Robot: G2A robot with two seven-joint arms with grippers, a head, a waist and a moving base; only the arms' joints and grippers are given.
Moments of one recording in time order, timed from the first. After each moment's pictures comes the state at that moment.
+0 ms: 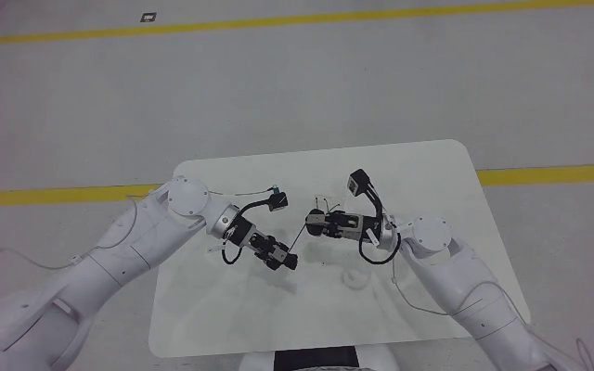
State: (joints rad) left arm 0.66 -0.89 -0.40 -1.36 -0.64 -0.34 -1.39; right arm -1.28 -1.14 1.05 -1.51 0.42 -0.16 0.93
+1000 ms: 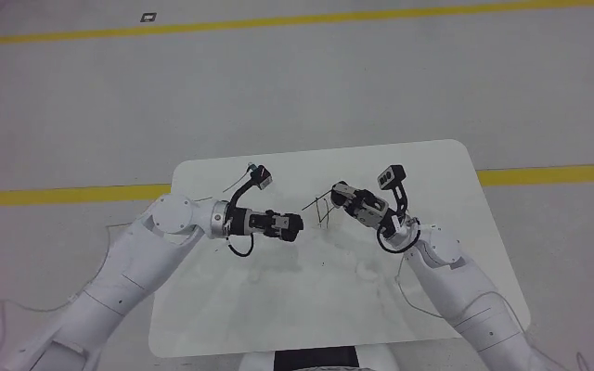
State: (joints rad) left arm 1.01 -0.93 -0.85 -1.48 -0.59 -0.34 -1.12; right arm -1.37 -1.16 1.14 -1.47 0.68 -0.30 0.73
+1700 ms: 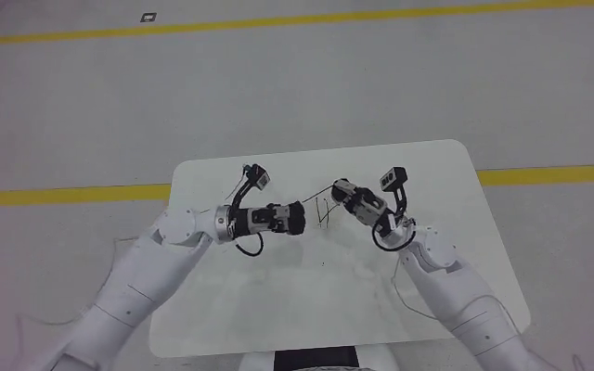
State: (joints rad) left arm 1.11 -0.98 -0.91 -1.50 -0.62 -0.34 -0.97; right arm -1.39 -1.17 1.12 -1.48 0.66 -0.31 0.58
